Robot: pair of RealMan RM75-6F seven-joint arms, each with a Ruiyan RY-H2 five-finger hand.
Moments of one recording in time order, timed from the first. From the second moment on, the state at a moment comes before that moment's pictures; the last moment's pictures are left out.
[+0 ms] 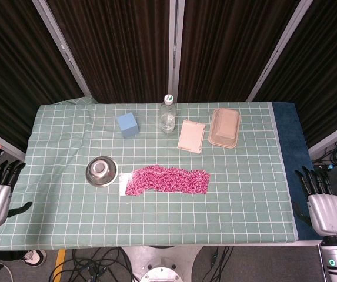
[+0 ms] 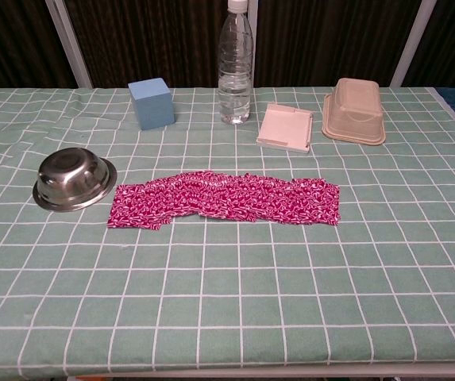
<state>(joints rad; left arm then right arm) -0.11 -1.12 -0.06 -1.65 1.48 1.49 0.14 0.09 -1.13 0.05 -1.62 -1.52 1.46 -0.09</state>
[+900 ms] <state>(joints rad) -0.11 -1.13 -0.05 -1.63 1.49 1.48 0.10 0.12 -1.13 0.05 -1.64 -1.54 1.43 -0.12</state>
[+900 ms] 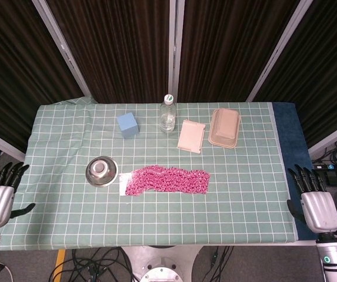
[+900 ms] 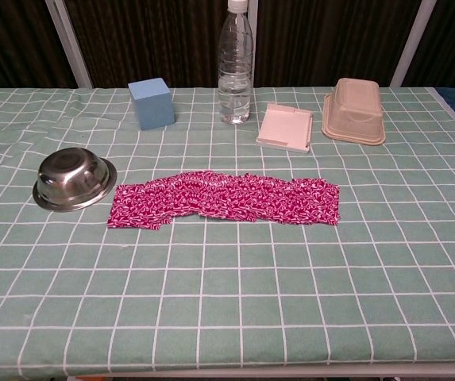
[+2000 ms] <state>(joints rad) -0.10 -1.14 -0.05 -1.59 1.47 1.47 0.05 0.48 -1.26 0.09 -1.79 -1.18 0.89 -0.57</state>
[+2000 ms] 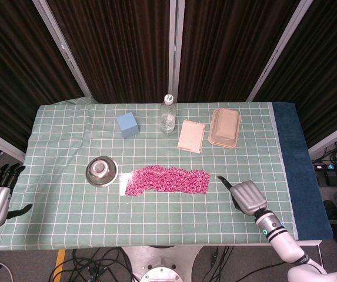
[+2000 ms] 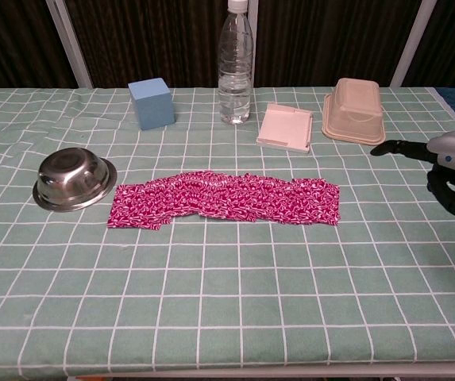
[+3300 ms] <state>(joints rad) -0.10 -1.11 -0.05 -1.58 1.45 1.45 0.02 0.84 -1.47 -0.01 -1.69 -0.59 0.87 -0.82</state>
